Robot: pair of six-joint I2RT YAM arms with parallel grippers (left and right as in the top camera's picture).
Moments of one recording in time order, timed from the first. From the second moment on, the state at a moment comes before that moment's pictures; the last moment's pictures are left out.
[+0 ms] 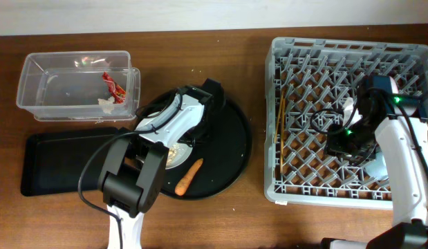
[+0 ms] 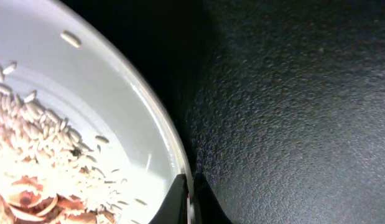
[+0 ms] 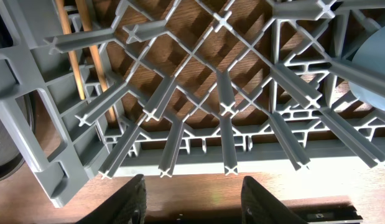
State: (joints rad) left arm -0.50 2.13 1.55 -1.05 -0.11 -0.41; right arm -0.17 1.50 1.30 -1.37 -0.10 0.07
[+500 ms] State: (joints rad) left arm -0.42 2.17 1.81 -1.45 -0.20 -0.44; right arm -0.17 1.50 1.30 -1.37 -0.10 0.07
